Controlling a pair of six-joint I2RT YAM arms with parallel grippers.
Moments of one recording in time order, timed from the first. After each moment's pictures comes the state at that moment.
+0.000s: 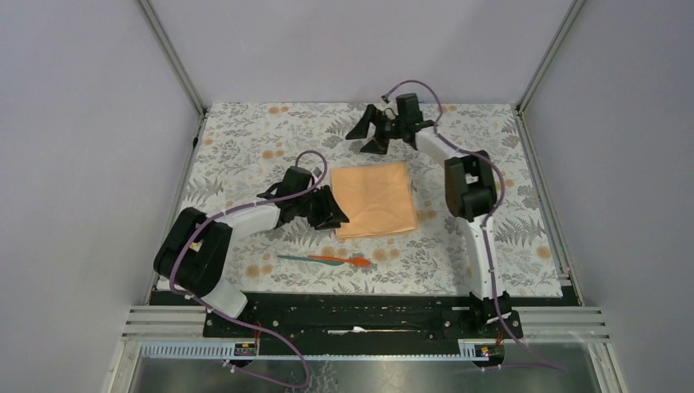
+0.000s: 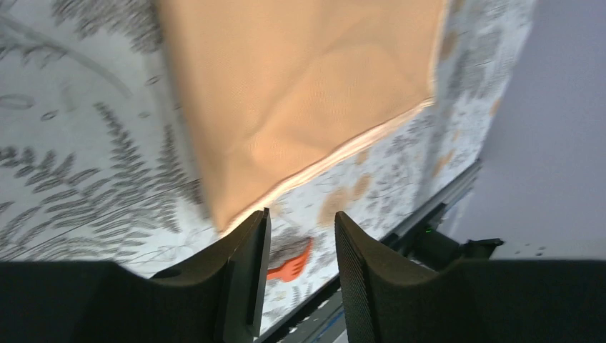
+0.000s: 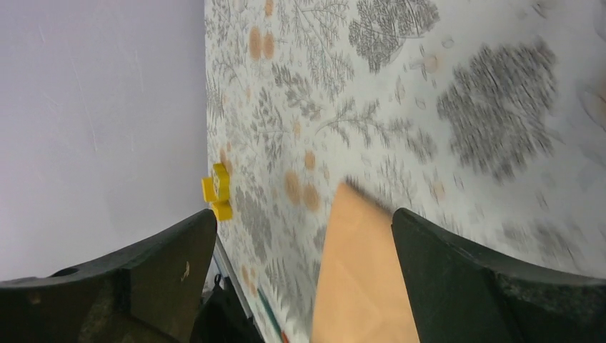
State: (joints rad) left arm -0.48 1.58 0.76 -0.06 0.47 -0.85; right arm 0.35 2.53 2.08 -0.16 -0.78 0.79
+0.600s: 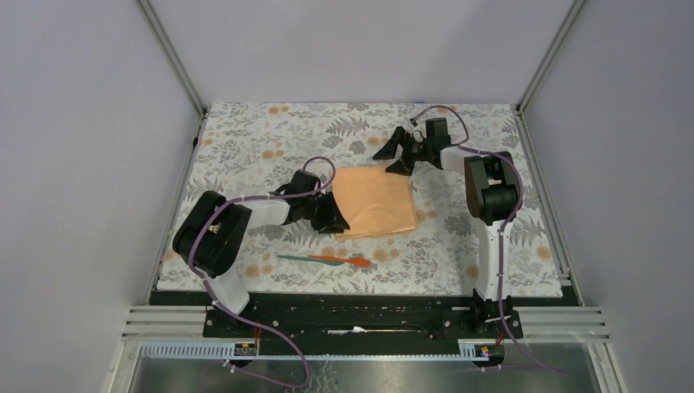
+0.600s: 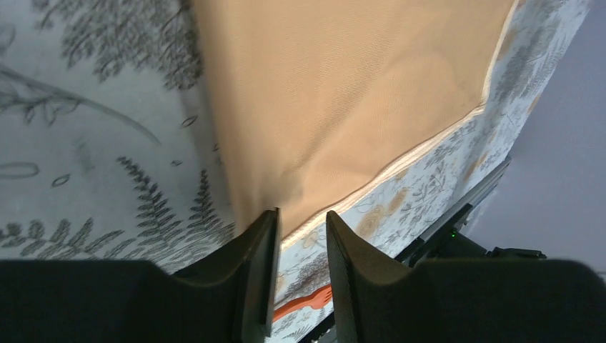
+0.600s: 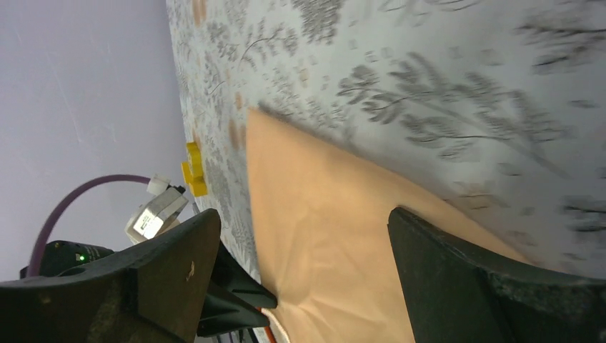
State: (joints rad) left arm -0.48 1.73 0.83 -0.03 0.51 -0.83; right arm 0.20 2.25 1.50 0.03 -0.84 0.71
